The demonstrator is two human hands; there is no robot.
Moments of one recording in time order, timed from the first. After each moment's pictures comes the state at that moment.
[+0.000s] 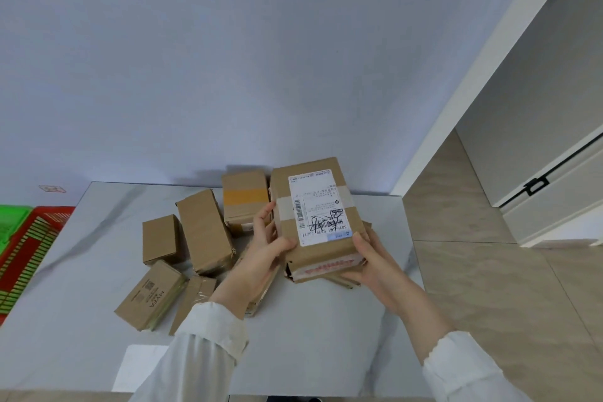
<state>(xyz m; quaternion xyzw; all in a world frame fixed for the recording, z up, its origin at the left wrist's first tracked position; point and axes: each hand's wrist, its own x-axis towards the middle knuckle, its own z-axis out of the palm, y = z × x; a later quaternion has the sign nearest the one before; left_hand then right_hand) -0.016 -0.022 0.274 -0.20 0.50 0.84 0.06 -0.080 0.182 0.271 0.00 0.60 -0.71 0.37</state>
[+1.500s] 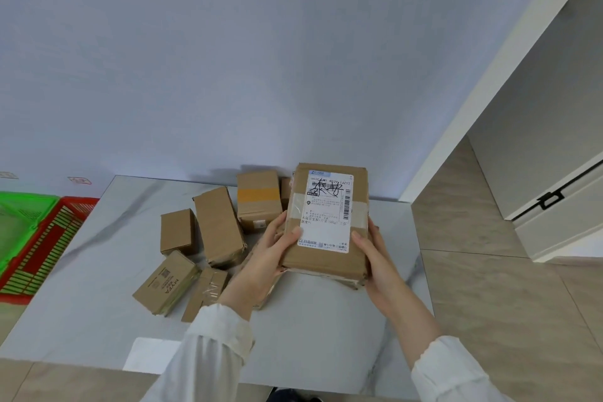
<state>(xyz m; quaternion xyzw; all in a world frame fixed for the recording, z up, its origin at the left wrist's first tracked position) 0.010 -0.012 0.291 -0.26 0.55 0.79 0.06 -0.054 0.164 0.289 0.04 0.60 -0.74 0.30</state>
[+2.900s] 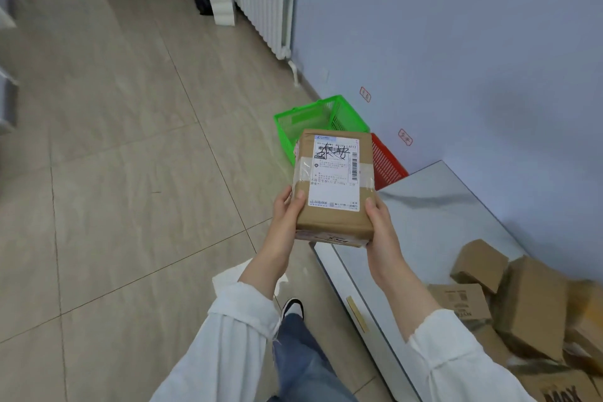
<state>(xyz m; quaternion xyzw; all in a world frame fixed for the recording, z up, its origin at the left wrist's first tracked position) 0.526 -0.422 0.264 -0.53 0.34 0.68 -0.38 0.375 -0.388 0.260 -0.24 0.60 -0.53 0.54</state>
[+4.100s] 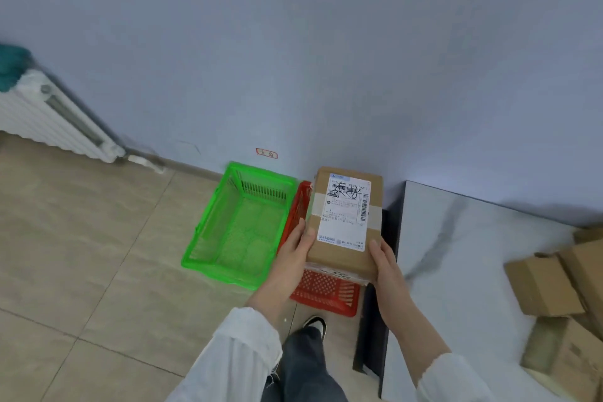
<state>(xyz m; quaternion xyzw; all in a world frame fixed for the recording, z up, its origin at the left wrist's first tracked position) 0.319 -0.954 0.174 -0.38 0.59 0.71 0.04 0.243 -0.800 0.169 0.12 0.66 -0.63 0.38</state>
